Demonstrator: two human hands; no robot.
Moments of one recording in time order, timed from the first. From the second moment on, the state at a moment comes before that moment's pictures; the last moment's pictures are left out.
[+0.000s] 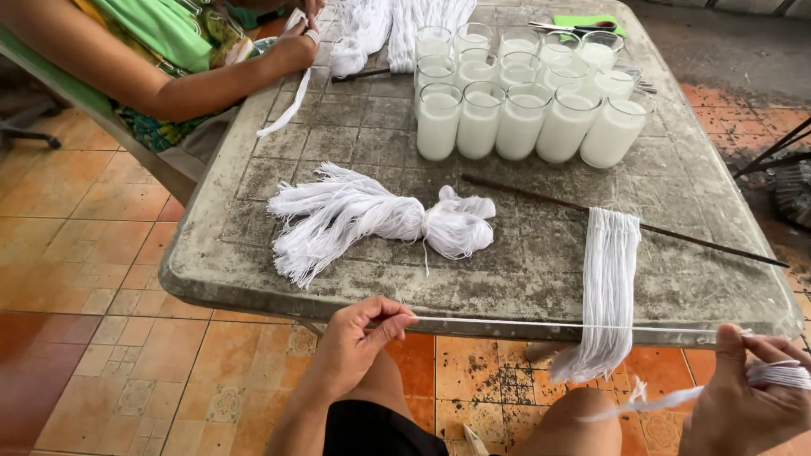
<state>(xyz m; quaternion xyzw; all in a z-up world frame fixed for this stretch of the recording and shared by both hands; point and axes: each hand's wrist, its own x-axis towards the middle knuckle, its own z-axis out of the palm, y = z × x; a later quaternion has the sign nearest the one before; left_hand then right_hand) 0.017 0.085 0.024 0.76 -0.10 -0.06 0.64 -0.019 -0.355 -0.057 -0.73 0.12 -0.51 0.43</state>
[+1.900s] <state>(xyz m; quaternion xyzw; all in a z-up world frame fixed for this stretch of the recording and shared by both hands) 0.012 0.029 0.047 0.69 -0.29 0.15 0.65 0.000 -0.160 0.048 -0.66 -0.05 0.02 0.75</state>
